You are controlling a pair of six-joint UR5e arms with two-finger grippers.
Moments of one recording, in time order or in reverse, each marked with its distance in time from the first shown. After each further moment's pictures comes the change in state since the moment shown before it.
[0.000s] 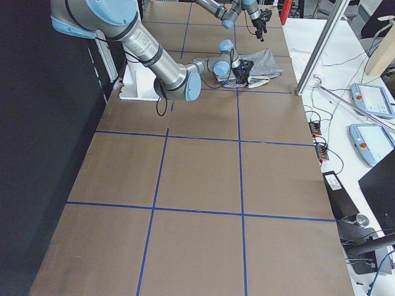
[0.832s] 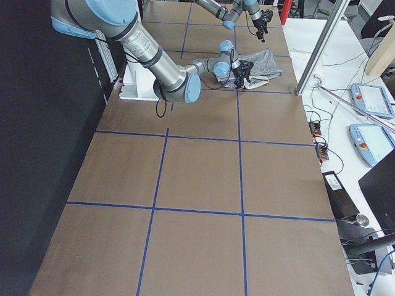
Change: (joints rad) left arm 0.001 -0.024 0.030 0.000 0.000 0.000; right arm -0.001 -0.008 -0.004 0.005 0.004 -0.003
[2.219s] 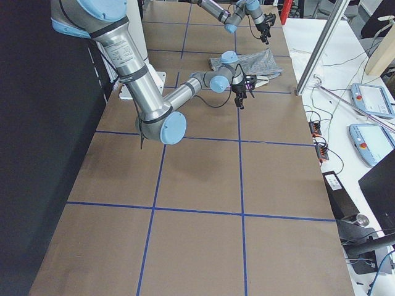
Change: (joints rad) left arm 0.005 -0.050 0.058 0.005 0.027 0.003; right arm 0.141 -0.391 0.559 -0.228 0.236 -0.348
